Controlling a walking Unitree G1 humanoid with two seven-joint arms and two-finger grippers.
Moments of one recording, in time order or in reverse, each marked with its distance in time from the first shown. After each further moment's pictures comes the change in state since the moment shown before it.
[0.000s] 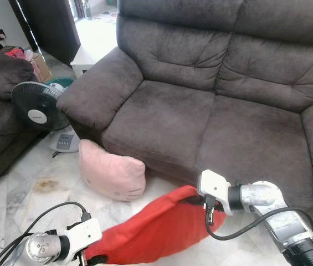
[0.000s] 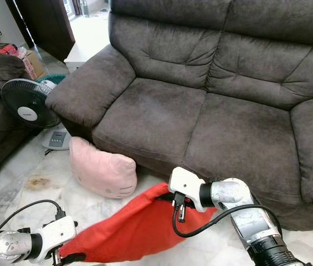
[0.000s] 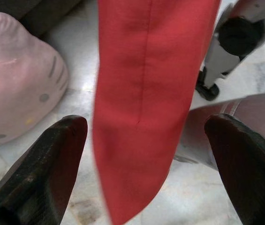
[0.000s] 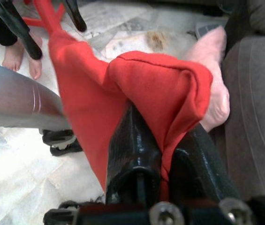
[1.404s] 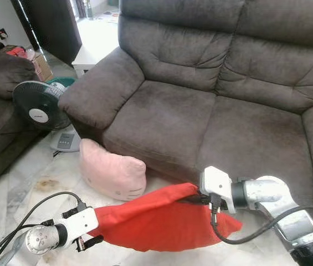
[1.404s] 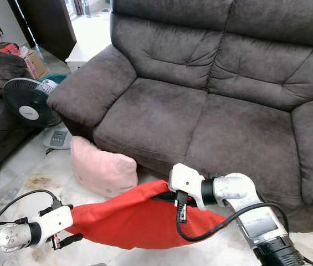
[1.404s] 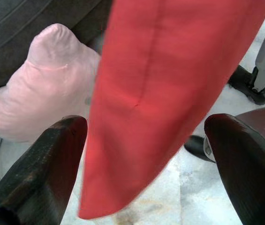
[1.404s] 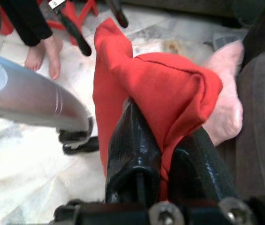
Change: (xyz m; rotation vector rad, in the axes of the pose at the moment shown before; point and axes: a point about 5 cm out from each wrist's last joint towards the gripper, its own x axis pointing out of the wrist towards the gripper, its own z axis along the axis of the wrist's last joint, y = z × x) left arm -0.002 0.027 -0.007 0.097 -0.023 0.148; right arm -0.014 0.006 0.012 -0.014 -0.020 0.080
